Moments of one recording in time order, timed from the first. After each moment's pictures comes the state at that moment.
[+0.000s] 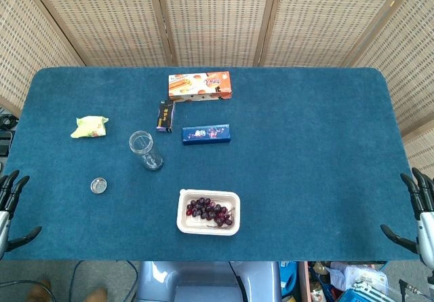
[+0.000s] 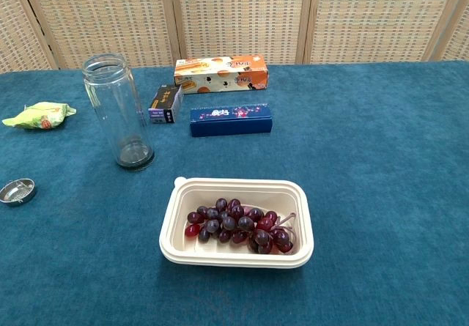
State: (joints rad) left arm 0.02 -1.02 0.01 -1.78 1.61 1.60 0.15; right arm -0.04 -0.96 0.07 -1.81 -1.58 1.65 0.01
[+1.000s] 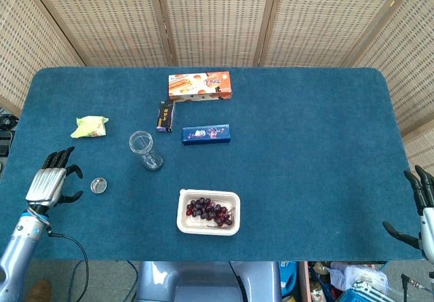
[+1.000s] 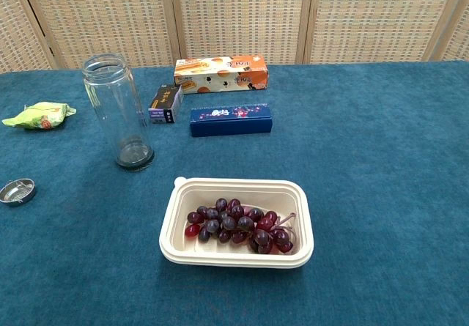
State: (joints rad) left arm -0.33 -1.27 -0.14 -1.50 1.24 1.07 0.15; right arm -0.02 -0.96 0.09 -1.80 -1.52 1.60 0.05
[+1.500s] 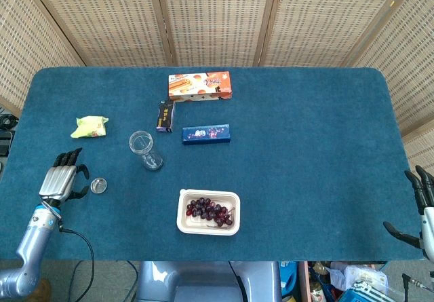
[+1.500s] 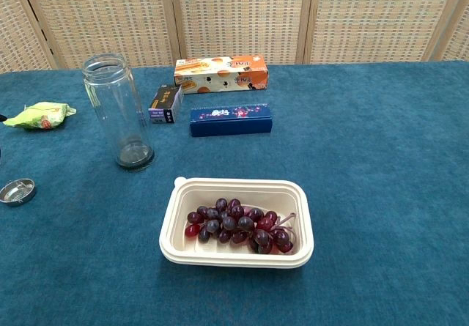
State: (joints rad) left arm -0.39 -1.38 -0.14 -1.36 1.14 0.99 0.20; right arm -0.02 -0.96 0.09 -1.79 -1.51 1.59 0.07
